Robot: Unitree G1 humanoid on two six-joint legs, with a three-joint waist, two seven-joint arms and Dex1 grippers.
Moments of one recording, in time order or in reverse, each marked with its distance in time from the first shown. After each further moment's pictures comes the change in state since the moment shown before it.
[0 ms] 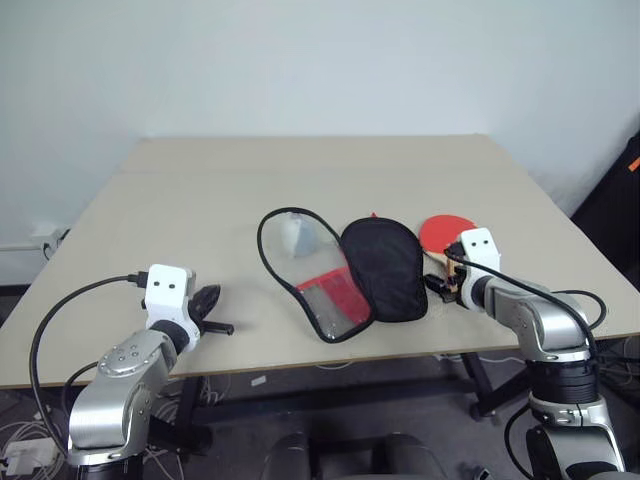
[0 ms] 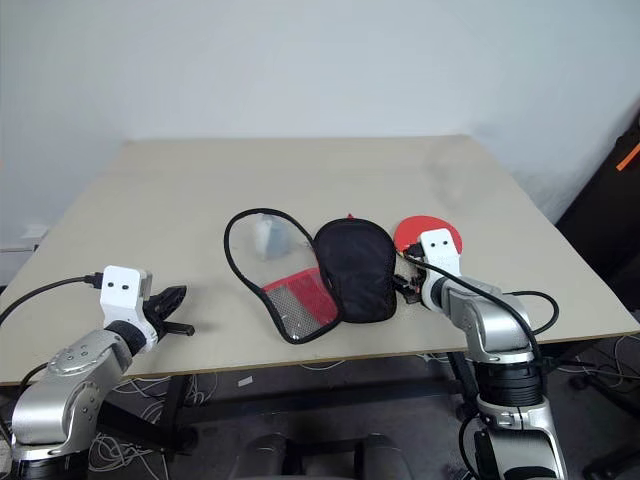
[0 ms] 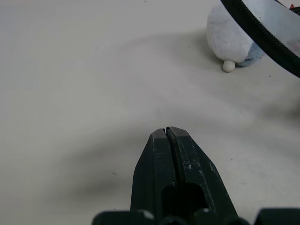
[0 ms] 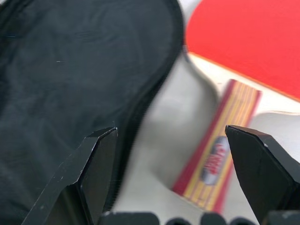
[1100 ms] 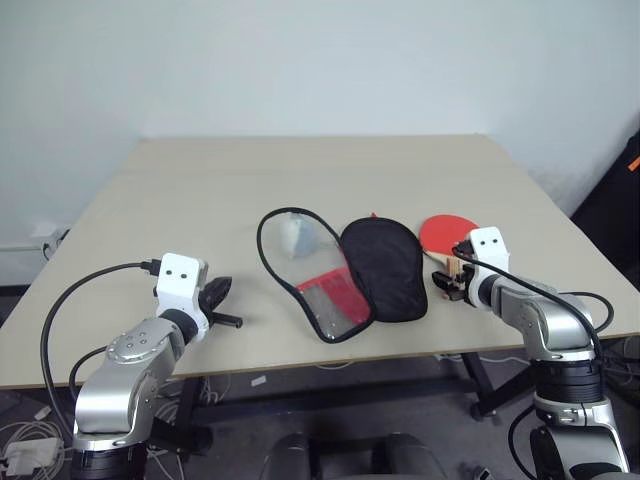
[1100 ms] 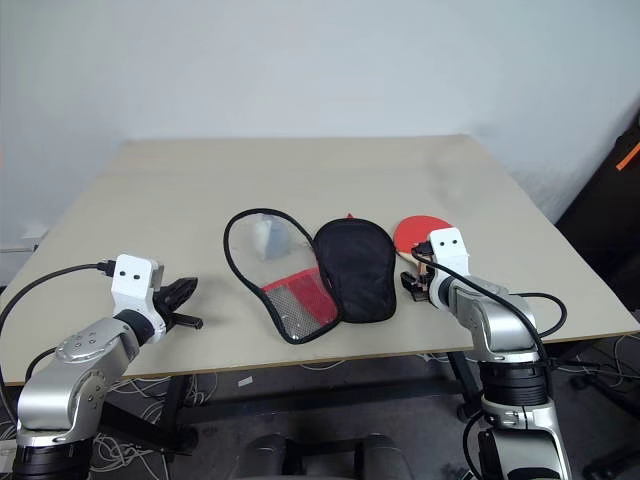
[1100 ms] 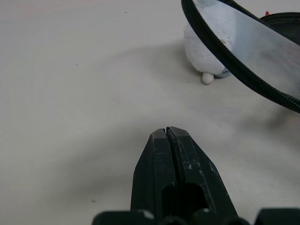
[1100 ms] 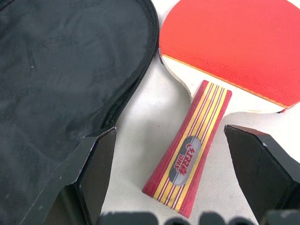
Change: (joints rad) left arm -0.071 0.023 -0.045 0.024 -0.001 0.029 -0.026; right arm 0.001 -0.034 -0.033 0.050 -0.014 -0.050 -0.013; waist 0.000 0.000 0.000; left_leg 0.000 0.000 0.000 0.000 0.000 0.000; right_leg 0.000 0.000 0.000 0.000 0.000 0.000
